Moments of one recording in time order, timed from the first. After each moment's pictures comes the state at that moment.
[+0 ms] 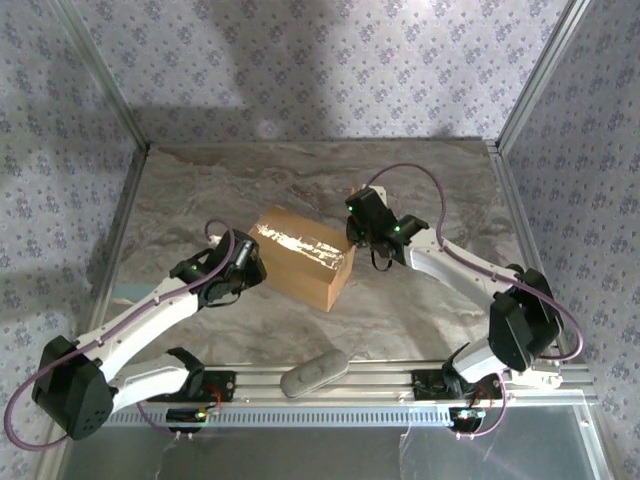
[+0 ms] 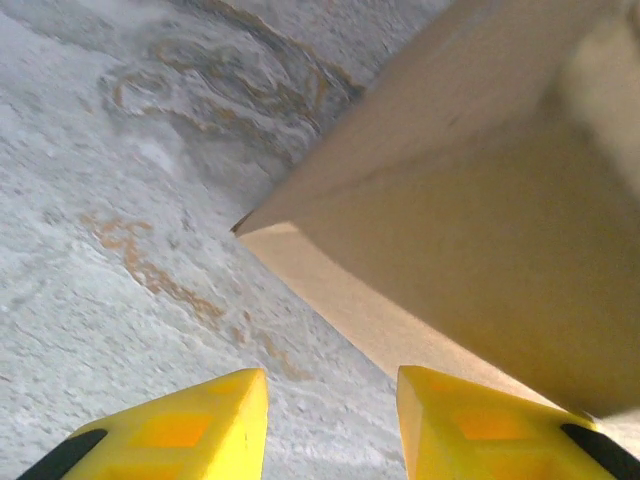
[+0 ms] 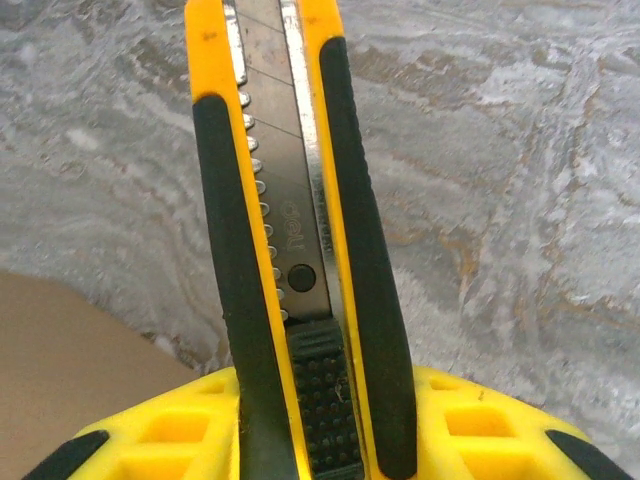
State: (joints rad) left arm -0.62 1.08 0.74 -0.64 -0.16 -0.92; right arm 0.71 1.48 1.11 -0.51 0.31 0.59
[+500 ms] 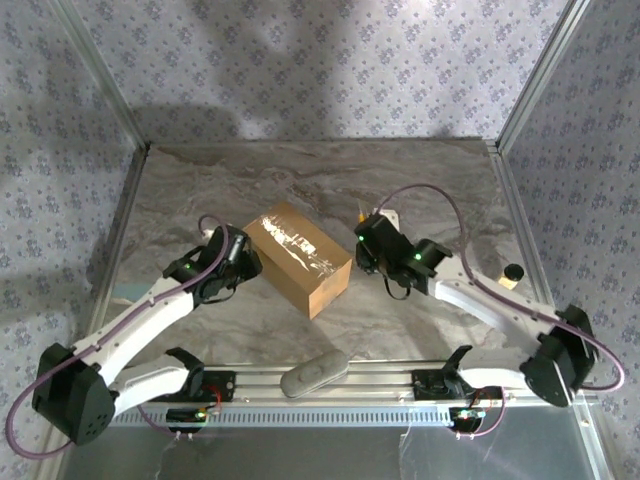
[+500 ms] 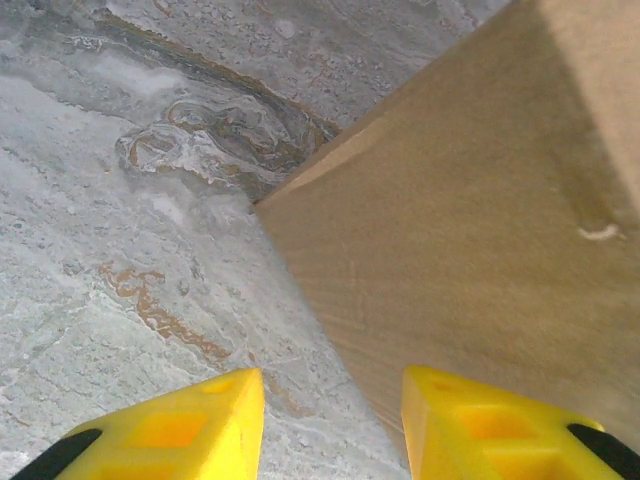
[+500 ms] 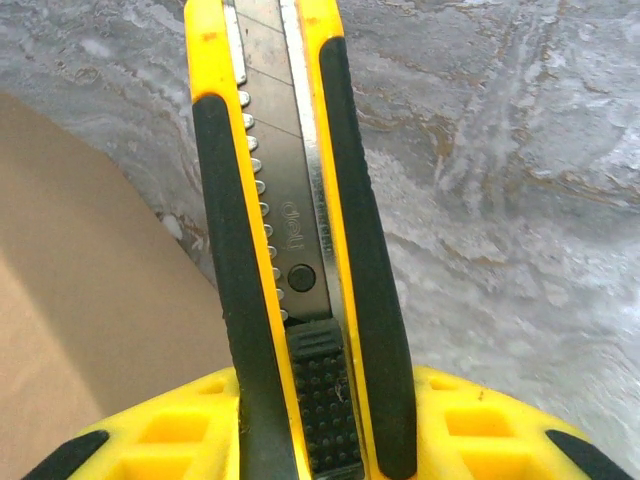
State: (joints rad) left arm -0.58 1.04 0.73 -0.61 -0.15 -0.86; right arm 0.81 1.21 0.99 -0.70 0.33 0.68
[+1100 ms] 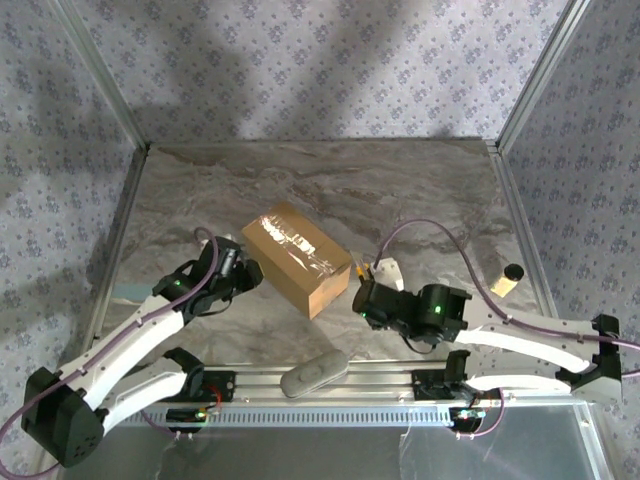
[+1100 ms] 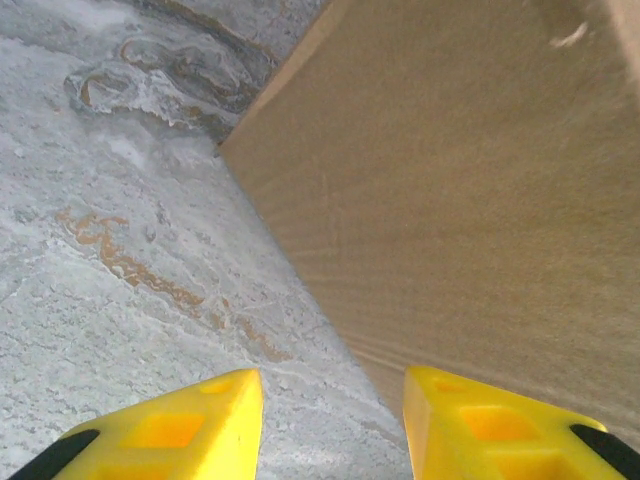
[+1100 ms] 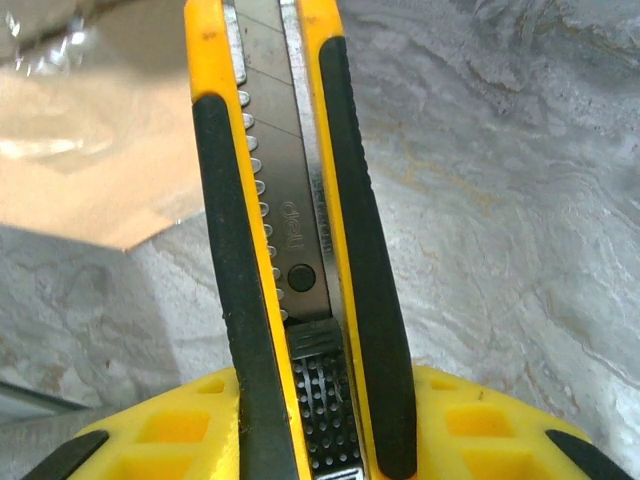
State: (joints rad) left arm -0.60 0.92 0.65 -0.60 -0.07 -0.86; right arm 1.28 1.03 0.94 -1.07 0.47 0.90
